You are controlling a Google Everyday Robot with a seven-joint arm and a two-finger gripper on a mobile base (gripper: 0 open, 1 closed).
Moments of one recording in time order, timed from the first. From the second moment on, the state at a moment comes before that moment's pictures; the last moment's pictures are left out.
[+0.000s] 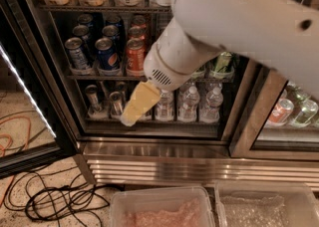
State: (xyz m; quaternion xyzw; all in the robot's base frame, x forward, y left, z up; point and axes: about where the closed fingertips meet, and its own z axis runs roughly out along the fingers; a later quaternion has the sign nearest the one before) arm 0.497 0.018 0.914 -0.53 0.80 0.07 0.28
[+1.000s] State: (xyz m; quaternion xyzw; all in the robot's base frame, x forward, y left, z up) arm 0.509 0.064 0.906 -0.44 0.82 0.11 0.33
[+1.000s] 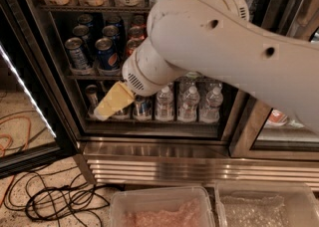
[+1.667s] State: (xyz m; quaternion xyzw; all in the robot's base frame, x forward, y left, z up) arm 0.560 0.137 0.963 -0.40 0.79 0.09 0.46
